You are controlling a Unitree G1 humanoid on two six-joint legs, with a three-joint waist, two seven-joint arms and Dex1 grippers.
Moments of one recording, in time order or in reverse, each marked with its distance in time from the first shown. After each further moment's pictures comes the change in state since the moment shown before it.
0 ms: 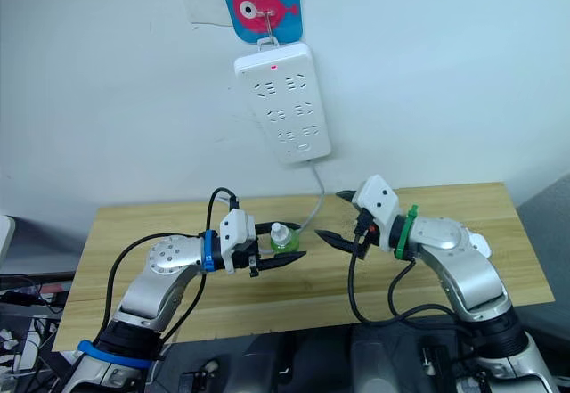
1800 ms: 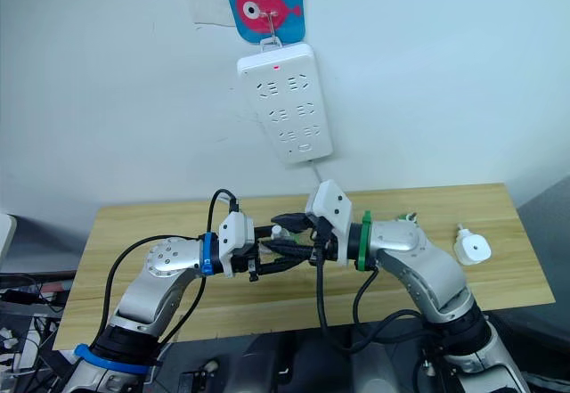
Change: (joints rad) left arm 0.024 0.006 -0.001 -0.060 -0.017 0.033 -0.015; right arm -0.084 0.155 0.137 -0.054 0.115 0.061 -0.006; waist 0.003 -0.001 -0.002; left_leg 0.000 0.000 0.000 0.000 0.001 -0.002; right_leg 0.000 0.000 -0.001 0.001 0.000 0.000
